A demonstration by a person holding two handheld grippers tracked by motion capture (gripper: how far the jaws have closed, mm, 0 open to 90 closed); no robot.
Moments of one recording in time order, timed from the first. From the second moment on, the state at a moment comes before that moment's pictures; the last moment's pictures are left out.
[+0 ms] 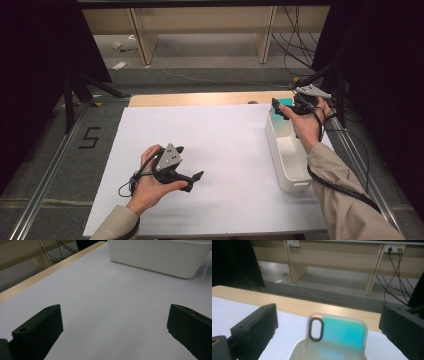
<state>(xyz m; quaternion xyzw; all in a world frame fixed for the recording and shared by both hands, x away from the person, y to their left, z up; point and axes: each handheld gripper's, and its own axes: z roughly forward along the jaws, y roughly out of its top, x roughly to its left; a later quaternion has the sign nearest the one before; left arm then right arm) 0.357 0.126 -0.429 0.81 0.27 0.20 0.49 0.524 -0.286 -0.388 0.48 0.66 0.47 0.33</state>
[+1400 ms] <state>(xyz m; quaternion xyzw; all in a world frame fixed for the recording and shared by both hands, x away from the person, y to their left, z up) 0.357 0.127 -0.427 0.80 0.28 0.20 0.49 0.460 -0.269 -0.382 0.40 0.72 0.49 0.28</state>
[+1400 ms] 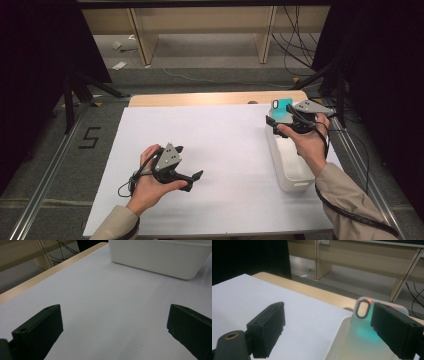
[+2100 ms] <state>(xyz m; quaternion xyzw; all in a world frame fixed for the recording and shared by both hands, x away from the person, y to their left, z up) 0.357 0.128 -0.427 0.80 0.28 0.20 0.49 0.434 -0.265 -0.385 0.37 0.74 0.50 0.26</state>
